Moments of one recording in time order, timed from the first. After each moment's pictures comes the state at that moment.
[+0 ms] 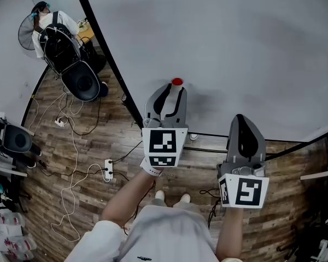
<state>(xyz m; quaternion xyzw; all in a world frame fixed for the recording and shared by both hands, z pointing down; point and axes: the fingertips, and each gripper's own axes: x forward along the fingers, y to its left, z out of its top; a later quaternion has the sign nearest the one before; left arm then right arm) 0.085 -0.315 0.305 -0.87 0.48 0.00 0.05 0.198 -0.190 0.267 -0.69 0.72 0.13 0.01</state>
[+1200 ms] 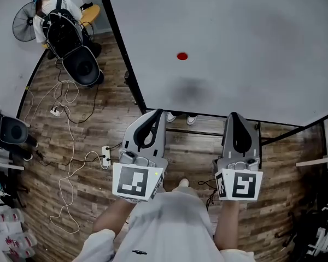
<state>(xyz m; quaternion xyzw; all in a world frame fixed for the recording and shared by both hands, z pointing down) 0.001 -0.178 0.302 -0.90 0.43 0.01 0.02 0.160 -0.138 0.298 -0.68 0.72 0.11 0.01</state>
